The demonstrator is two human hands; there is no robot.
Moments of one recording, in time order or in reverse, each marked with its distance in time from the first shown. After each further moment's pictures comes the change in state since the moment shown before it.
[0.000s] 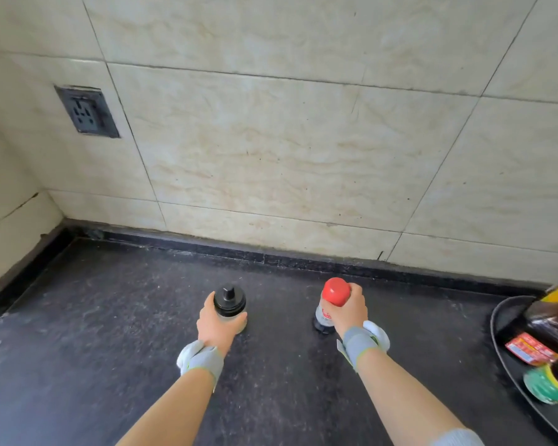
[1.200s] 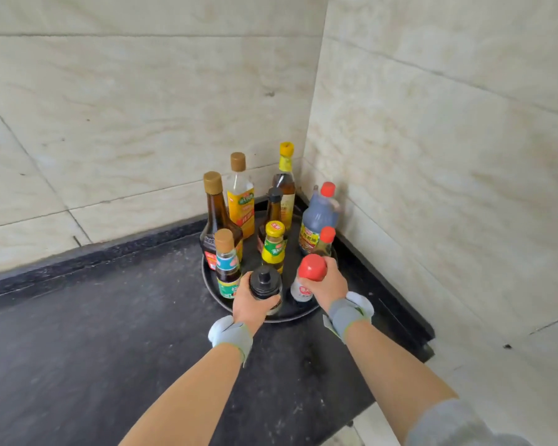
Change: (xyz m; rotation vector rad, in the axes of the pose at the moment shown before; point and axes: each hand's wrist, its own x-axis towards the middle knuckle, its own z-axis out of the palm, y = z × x) left_hand -0.377 0.116 0.447 0.054 -0.754 0.366; right_hand 0.005 0.295 -0.454 0.105 0.295 0.198
